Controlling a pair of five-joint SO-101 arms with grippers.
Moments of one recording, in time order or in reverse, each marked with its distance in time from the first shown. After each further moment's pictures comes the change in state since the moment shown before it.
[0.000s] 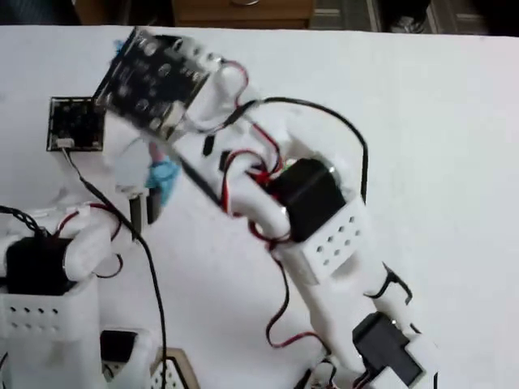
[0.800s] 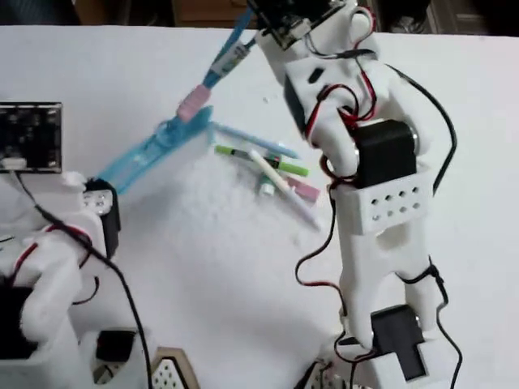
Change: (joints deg) left arm -2.3 0.2 -20.7 11.3 -1.2; right arm 25.6 0.4 0.1 -3.3 -0.2
